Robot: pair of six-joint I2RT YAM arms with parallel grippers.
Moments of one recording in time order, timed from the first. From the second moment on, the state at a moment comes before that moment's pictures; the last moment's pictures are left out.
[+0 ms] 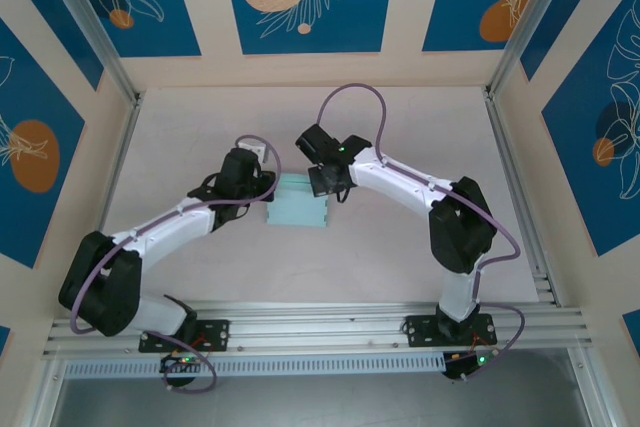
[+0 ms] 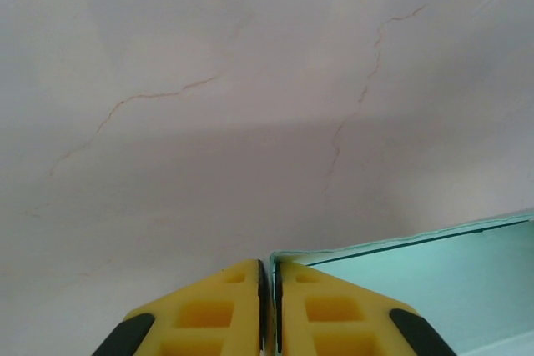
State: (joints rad) left arm -0.53 1.39 0.82 -0.12 -0.05 -0.35; right arm 0.78 1.85 1.54 -0.90 0.24 0.49
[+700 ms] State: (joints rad) left arm -0.51 1.34 0.89 -0.23 -0.03 -0.34; right arm 0.84 1.81 1.52 -0.85 0.40 0.39
